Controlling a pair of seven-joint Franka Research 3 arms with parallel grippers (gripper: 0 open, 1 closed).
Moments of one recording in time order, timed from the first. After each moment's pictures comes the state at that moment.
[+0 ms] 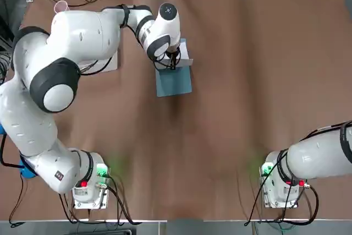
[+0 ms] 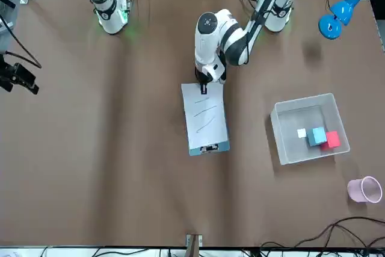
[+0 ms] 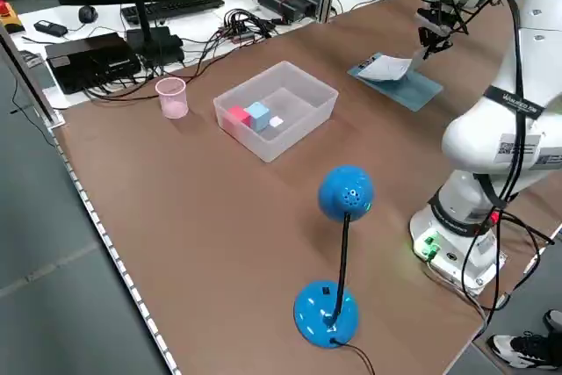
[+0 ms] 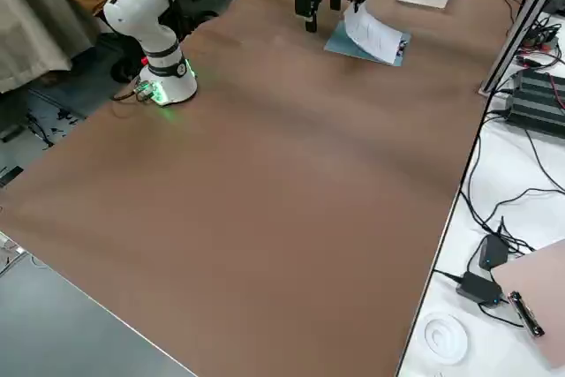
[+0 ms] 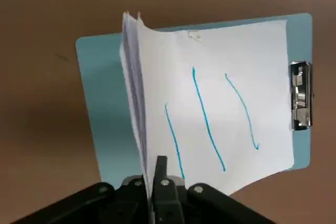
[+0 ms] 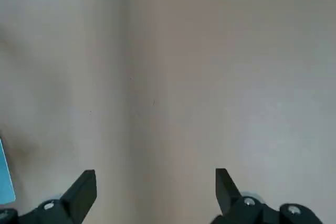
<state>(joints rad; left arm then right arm) -0.59 0.40 -0.28 -1.92 0.21 2.38 -2.54 0.11 0.01 -0.18 -1.57 0.02 1.68 0.03</state>
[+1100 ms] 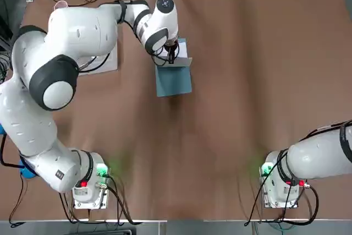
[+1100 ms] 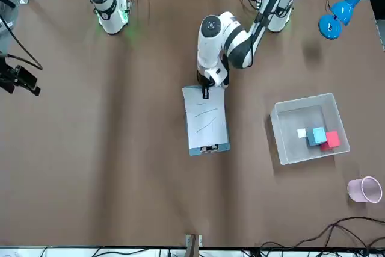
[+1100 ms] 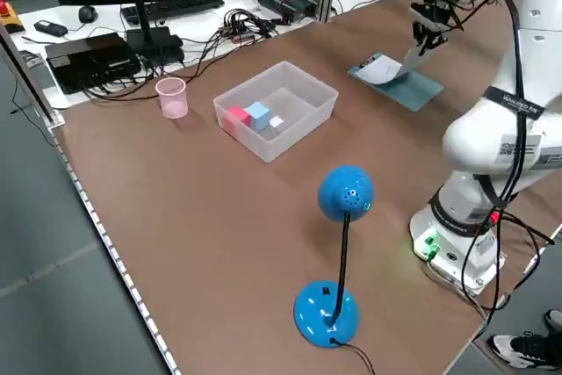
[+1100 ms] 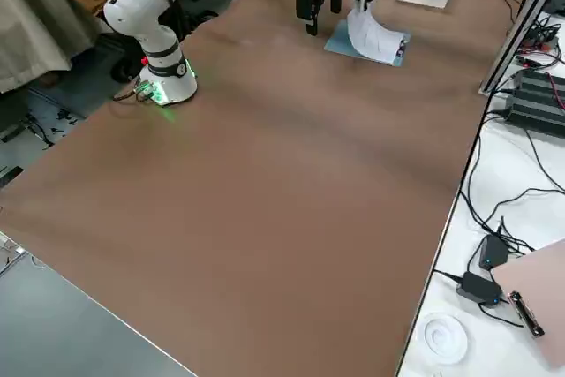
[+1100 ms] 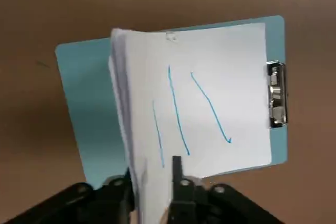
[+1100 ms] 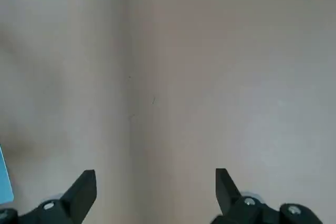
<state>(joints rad) -0.56 0.40 -0.28 -1.88 0.22 2.38 -2.50 0.11 0.03 -0.18 -1.57 0.02 1.68 0.03</state>
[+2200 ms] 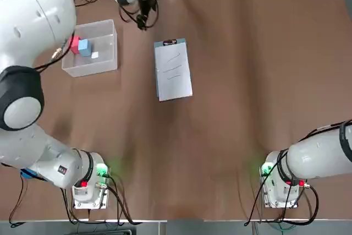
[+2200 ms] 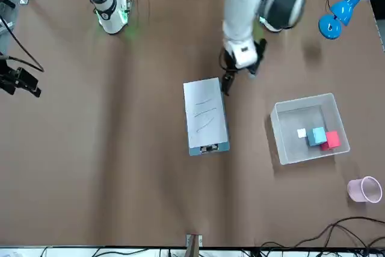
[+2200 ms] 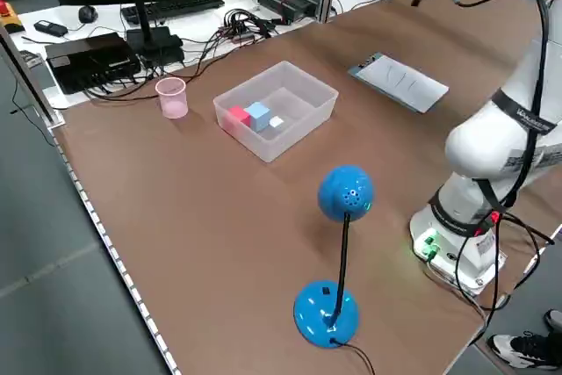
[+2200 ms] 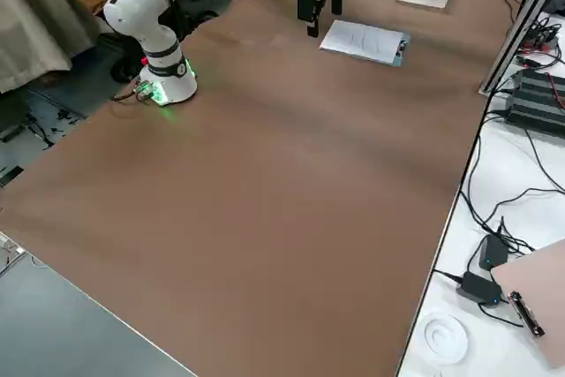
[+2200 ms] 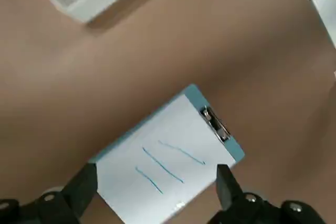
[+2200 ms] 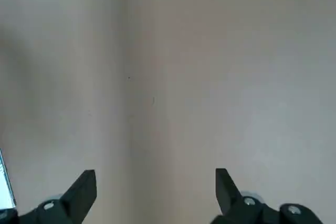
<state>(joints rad) -0.37 0.11 -0.28 -1.79 0.17 1.99 -1.71 0.11 0.03 -0.18 -1.57 0.02 1.68 0.03</state>
